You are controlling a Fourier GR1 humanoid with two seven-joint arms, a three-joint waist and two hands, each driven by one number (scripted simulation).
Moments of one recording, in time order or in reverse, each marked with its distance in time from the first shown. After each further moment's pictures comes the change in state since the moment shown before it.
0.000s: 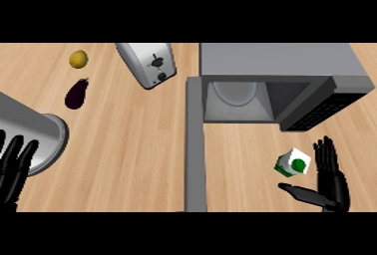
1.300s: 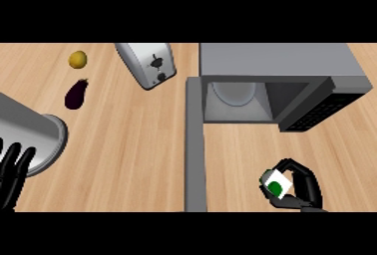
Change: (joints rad) left arm 0.061 0.004 0.034 0.025 0.039 -0.037 -0.058; right arm -0.120 0.015 0.103 0.300 0.118 0.026 -0.260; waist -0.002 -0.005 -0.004
